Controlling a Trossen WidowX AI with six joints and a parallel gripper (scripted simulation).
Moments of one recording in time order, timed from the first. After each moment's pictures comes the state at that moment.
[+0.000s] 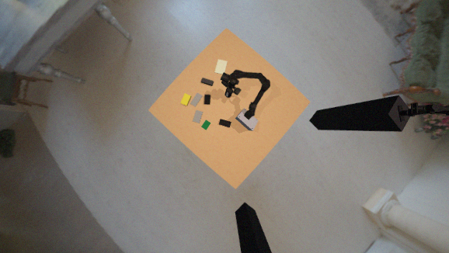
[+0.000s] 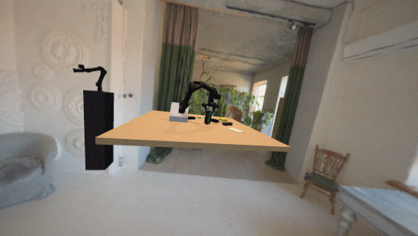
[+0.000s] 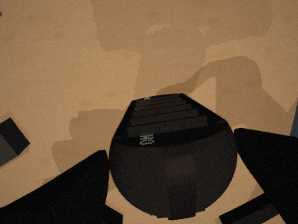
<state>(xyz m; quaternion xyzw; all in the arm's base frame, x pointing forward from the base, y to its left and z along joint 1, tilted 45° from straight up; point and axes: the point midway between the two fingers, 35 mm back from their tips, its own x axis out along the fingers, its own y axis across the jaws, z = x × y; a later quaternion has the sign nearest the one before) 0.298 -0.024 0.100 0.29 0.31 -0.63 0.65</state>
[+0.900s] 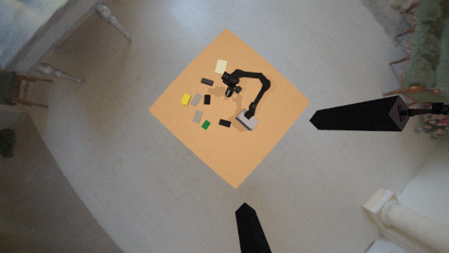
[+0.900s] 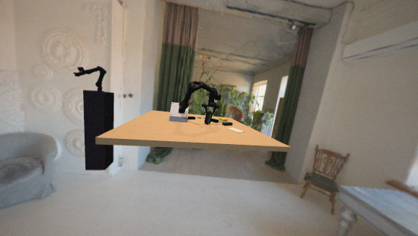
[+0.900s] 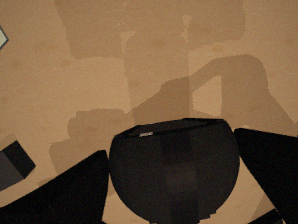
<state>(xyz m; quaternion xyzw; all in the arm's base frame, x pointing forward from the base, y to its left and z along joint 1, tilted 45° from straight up) 0.299 -0.042 0.111 0.27 0.29 -0.64 0.66</state>
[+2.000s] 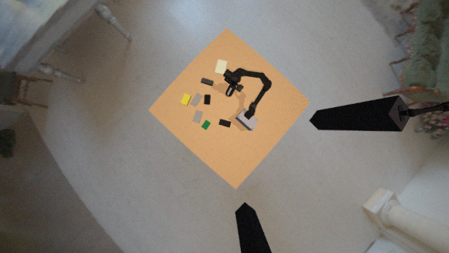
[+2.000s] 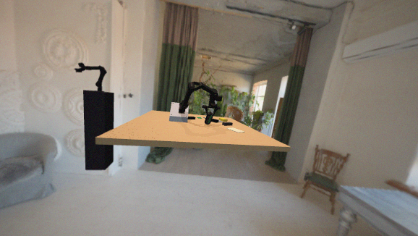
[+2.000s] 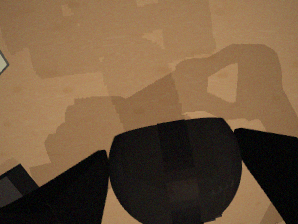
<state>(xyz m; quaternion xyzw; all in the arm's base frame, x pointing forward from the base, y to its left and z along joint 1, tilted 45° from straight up) 0.301 -0.069 0.123 0.26 0.27 -0.64 0.66</state>
